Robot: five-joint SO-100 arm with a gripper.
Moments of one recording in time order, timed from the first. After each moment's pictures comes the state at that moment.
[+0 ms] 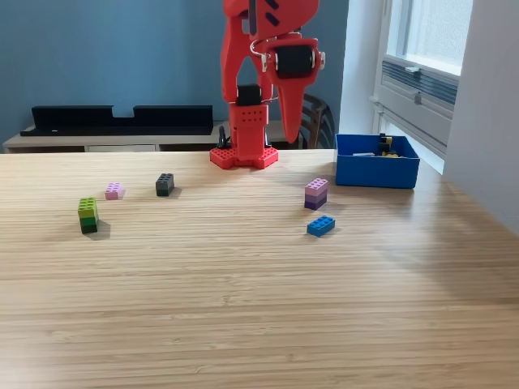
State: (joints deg) arm -11.8 88.8 70.3 89.6 13.5
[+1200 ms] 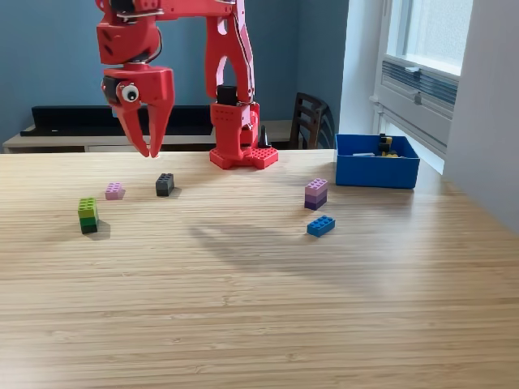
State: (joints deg) arm 38.5 88.8 83.8 85.8 23.0
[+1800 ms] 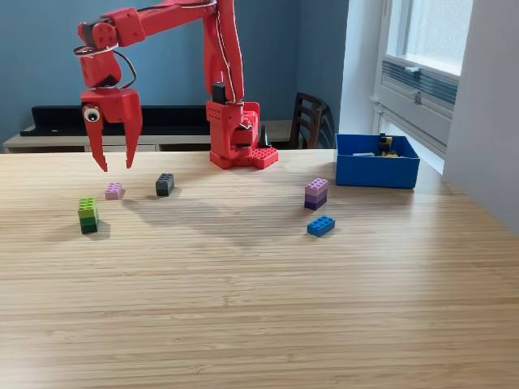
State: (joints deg) arm 57.6 88.9 98.4 72.3 18.9
